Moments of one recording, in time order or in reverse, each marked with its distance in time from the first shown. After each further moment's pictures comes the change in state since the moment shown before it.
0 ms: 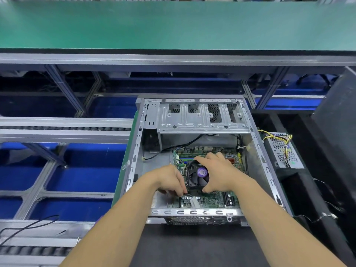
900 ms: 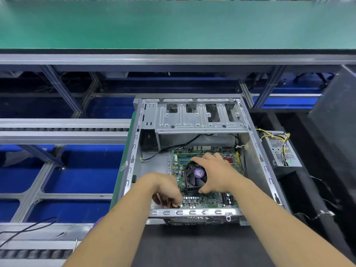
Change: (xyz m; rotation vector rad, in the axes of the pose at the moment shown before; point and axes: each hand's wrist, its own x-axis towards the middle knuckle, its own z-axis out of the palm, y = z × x) left_hand -0.001 0.003 0.006 0.175 -0.271 -0.158; right_hand -0.002 -0.003 0.003 0.019 0.026 0.006
